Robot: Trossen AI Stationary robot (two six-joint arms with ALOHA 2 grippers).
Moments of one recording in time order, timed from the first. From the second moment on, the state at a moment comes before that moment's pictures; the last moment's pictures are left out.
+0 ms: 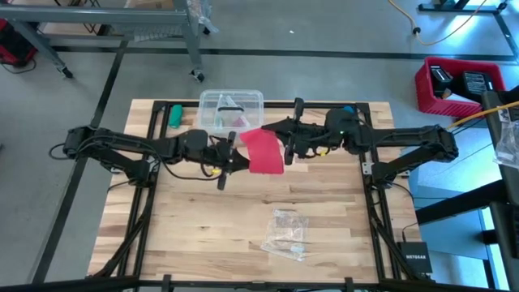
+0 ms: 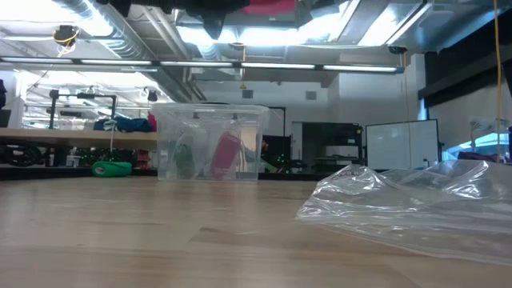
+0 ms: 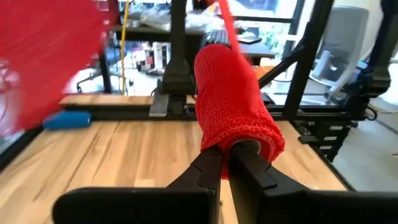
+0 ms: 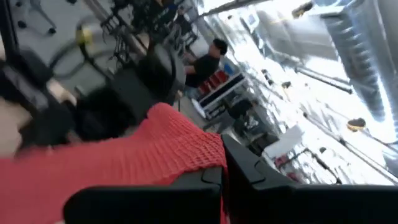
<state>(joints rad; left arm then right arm) 0.02 1.25 0.80 0.32 0.13 -0.04 -0.01 1.31 1.18 0.25 0.04 -0.93</state>
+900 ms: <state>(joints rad) 0.06 1.35 0.81 0.36 0.24 -0.15 0.03 1.31 1.28 0.19 0.07 -1.00</state>
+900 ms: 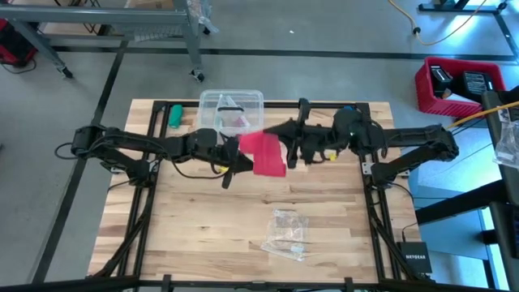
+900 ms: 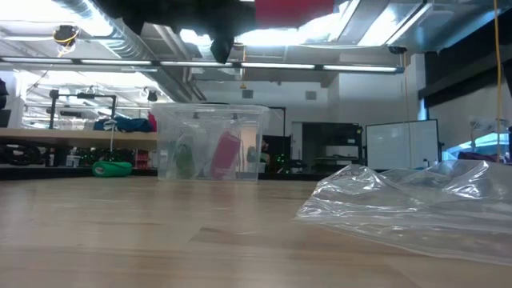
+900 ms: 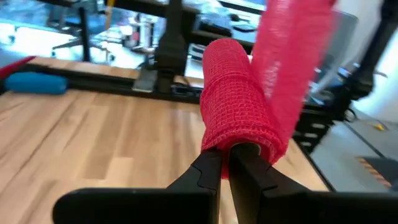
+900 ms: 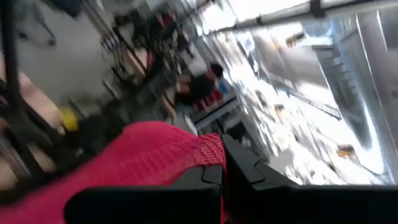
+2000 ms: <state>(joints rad) -0.07 1.09 0.80 0.31 -0.03 0.18 -0.14 1.31 1.03 -0.02 0.03 -0.50</state>
